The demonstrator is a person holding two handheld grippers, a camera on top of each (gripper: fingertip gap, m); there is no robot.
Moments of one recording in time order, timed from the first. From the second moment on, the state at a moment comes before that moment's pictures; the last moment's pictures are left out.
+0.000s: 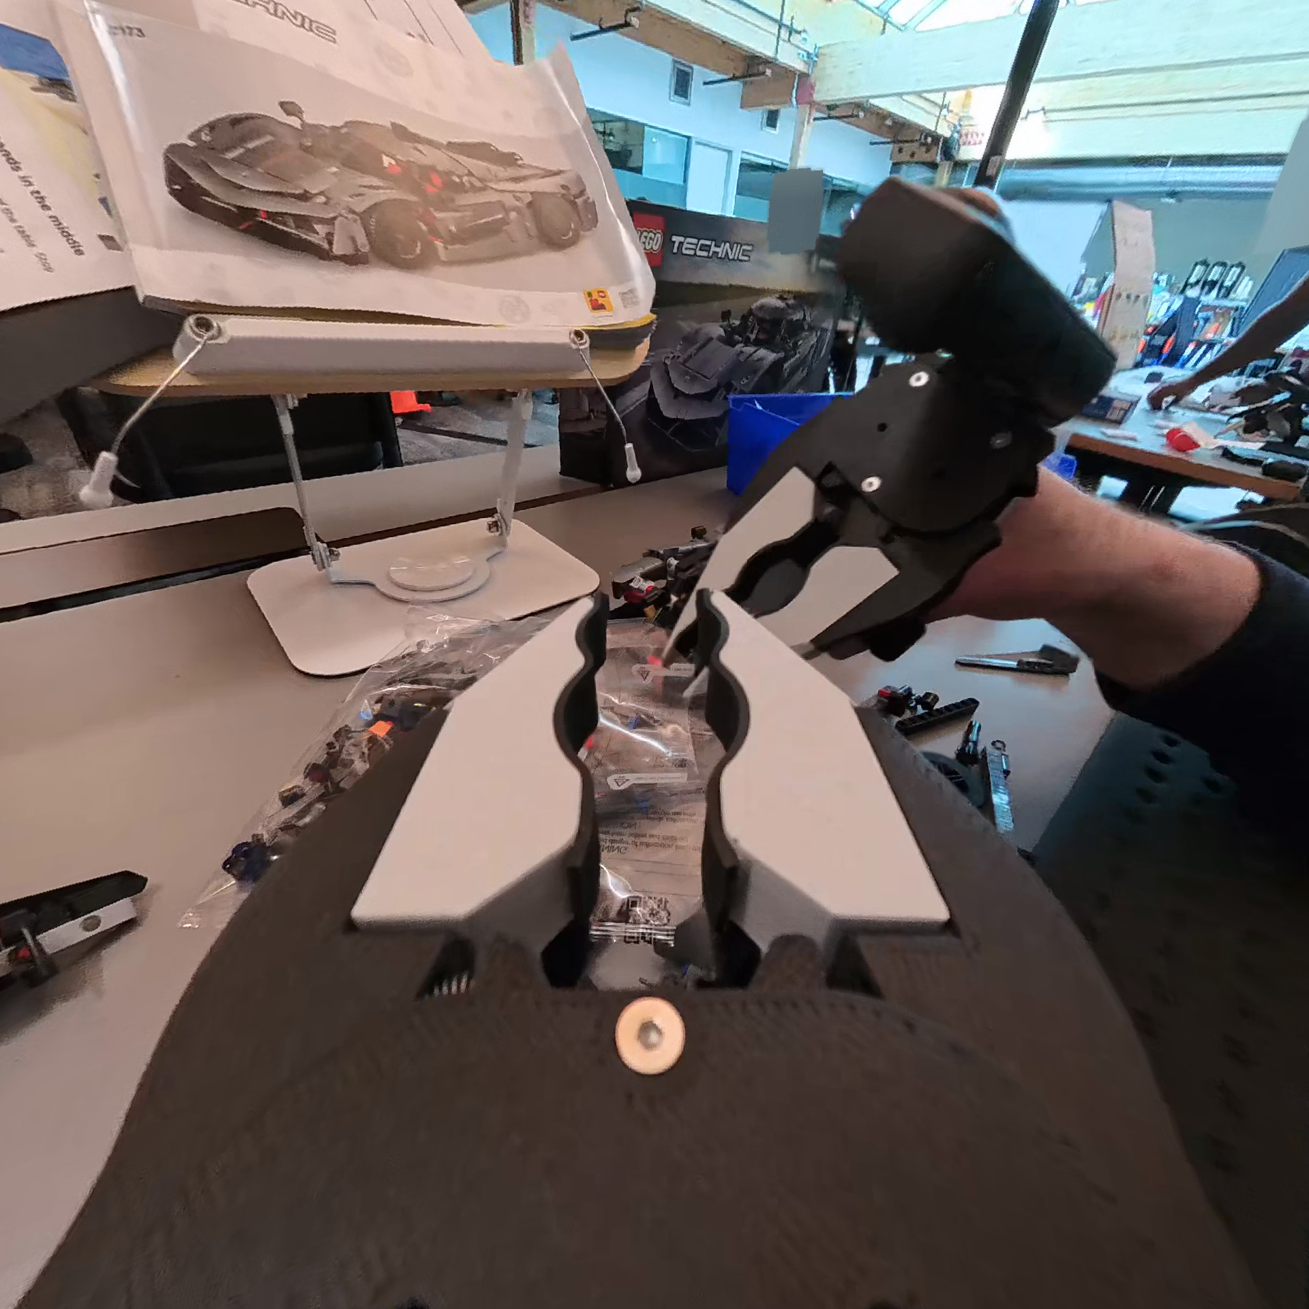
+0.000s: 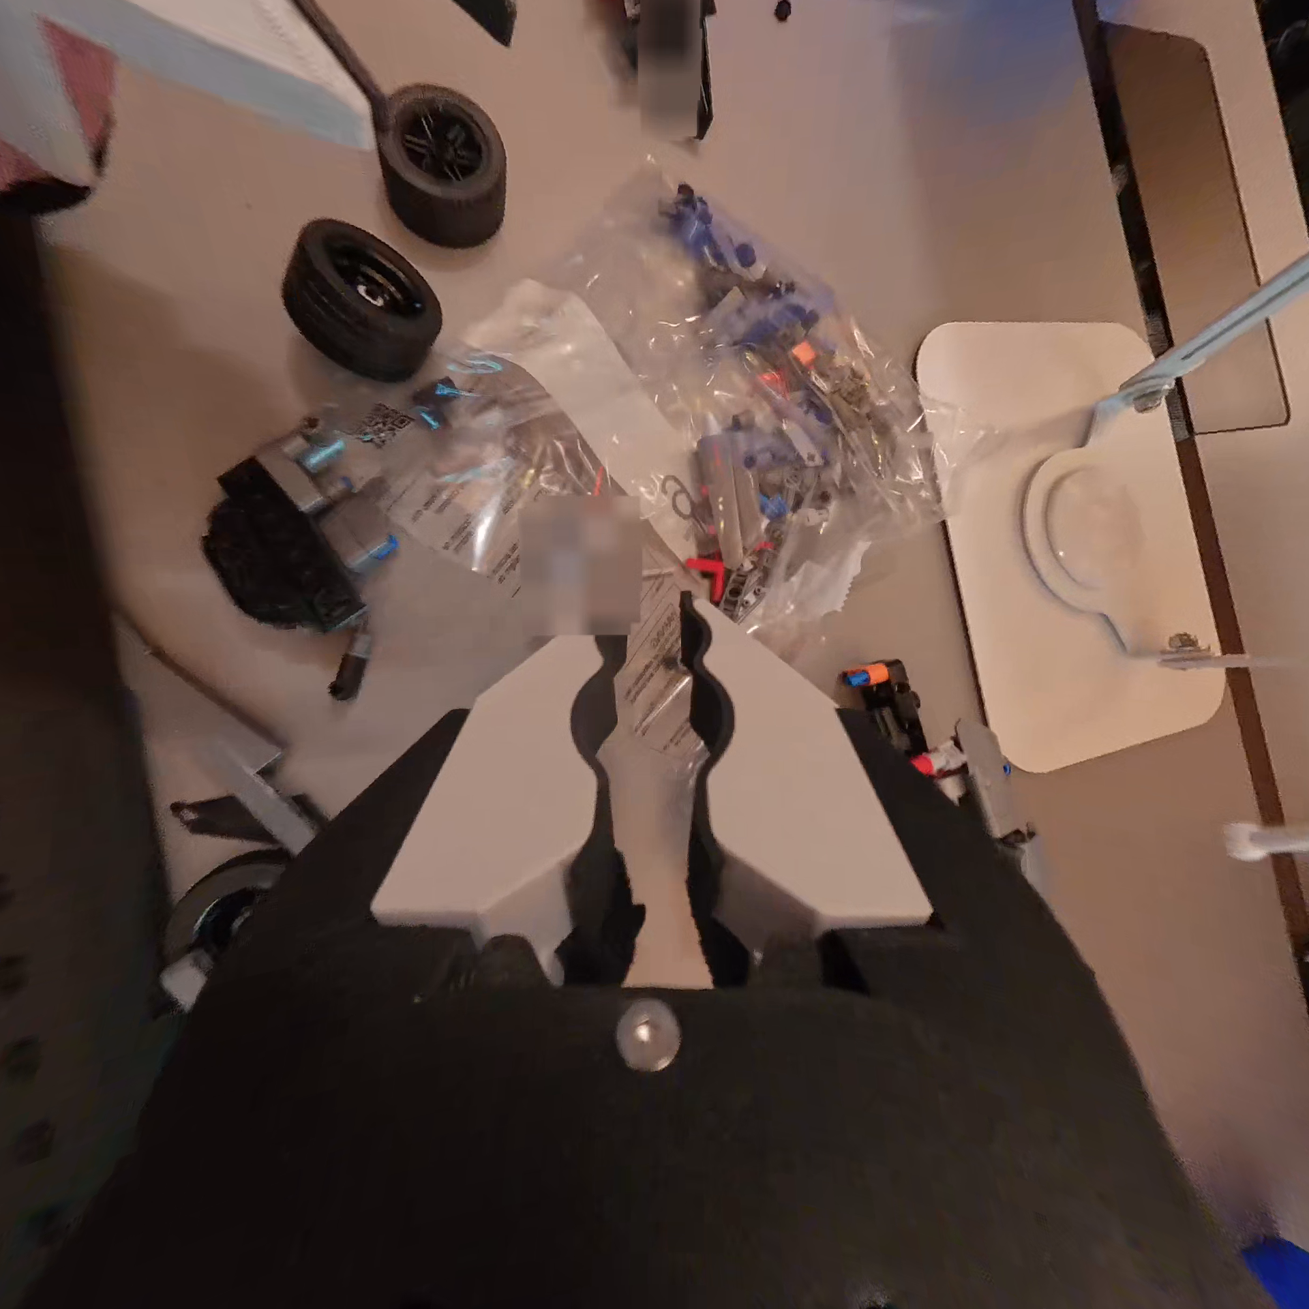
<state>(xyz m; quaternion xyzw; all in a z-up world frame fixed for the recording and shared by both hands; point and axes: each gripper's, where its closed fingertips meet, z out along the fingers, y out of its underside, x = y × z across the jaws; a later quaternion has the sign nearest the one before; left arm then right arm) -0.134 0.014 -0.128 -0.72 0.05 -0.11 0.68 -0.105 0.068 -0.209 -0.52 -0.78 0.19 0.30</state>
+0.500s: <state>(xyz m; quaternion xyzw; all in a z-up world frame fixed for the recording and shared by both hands) -0.128 0.015 -0.128 -0.72 0.05 -0.13 0.68 -0.002 0.018 -0.274 -0.38 -0.91 0.15 0.08</state>
